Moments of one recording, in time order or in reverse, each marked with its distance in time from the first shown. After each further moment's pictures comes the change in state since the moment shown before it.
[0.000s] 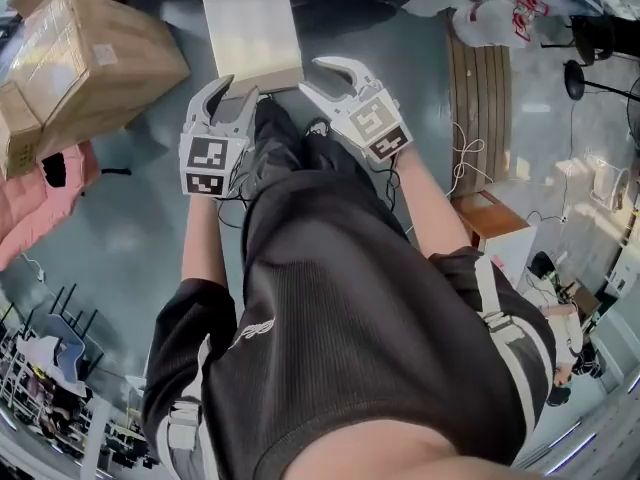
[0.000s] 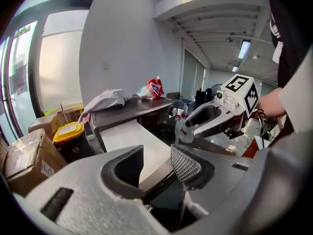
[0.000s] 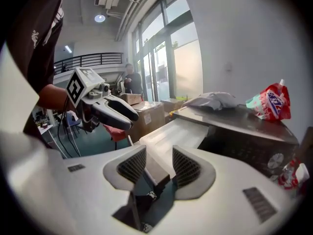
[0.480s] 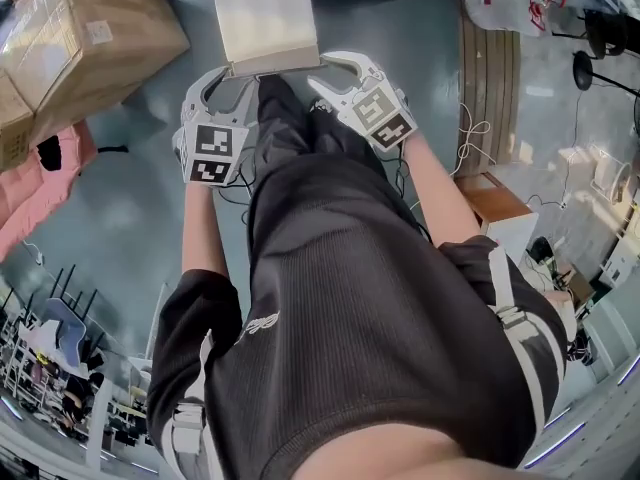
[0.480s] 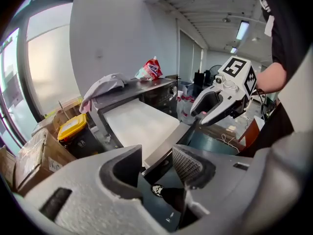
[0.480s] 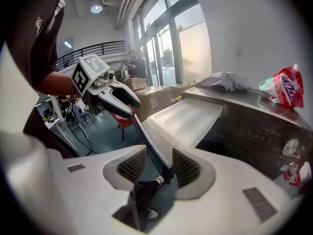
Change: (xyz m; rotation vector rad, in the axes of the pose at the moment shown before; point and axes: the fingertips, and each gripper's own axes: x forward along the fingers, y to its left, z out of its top) left arm 0.002 0.023 -0.071 0.088 0.185 -0.005; right arm 0.036 0.024 -0.056 0.003 0.165 0.077
